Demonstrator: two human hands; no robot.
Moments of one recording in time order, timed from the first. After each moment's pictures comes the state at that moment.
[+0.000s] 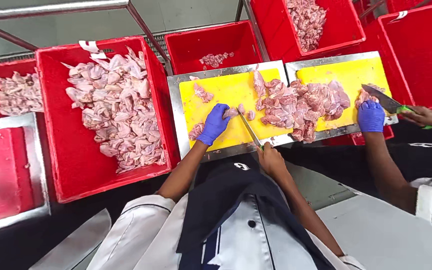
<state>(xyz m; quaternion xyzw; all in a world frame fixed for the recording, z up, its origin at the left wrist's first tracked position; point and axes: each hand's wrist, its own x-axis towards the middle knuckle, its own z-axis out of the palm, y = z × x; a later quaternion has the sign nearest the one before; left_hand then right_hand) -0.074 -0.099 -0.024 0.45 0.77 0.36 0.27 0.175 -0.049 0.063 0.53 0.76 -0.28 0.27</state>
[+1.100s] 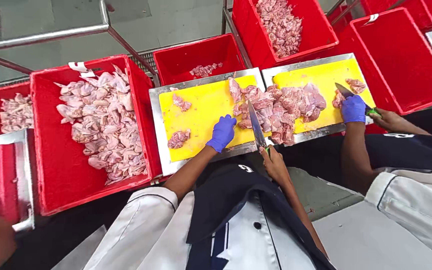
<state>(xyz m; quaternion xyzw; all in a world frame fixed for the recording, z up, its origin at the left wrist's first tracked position) 0.028 -0.021 0.009 0.51 0.79 0.10 0.31 0.276 0.003 0.053 0.52 0.74 -0.44 0.01</state>
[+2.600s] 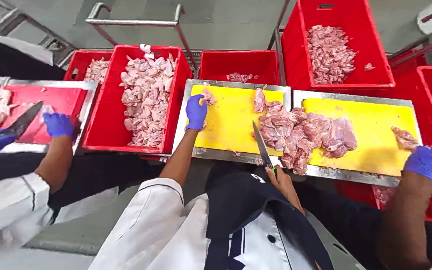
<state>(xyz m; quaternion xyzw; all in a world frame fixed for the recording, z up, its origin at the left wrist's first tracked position) -0.091 -0.090 0.022 0.18 0.93 0.30 0.04 0.305 0.045 0.038 0.37 0.83 -0.41 0.09</state>
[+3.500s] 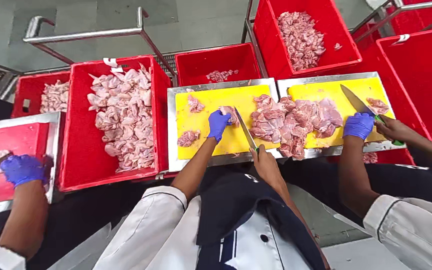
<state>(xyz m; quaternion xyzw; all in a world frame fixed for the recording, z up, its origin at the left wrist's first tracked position) -0.028 -0.014 -0.008 0.07 0.77 0.51 0.38 0.211 0.007 0.061 0.47 0.81 -0.34 0.13</state>
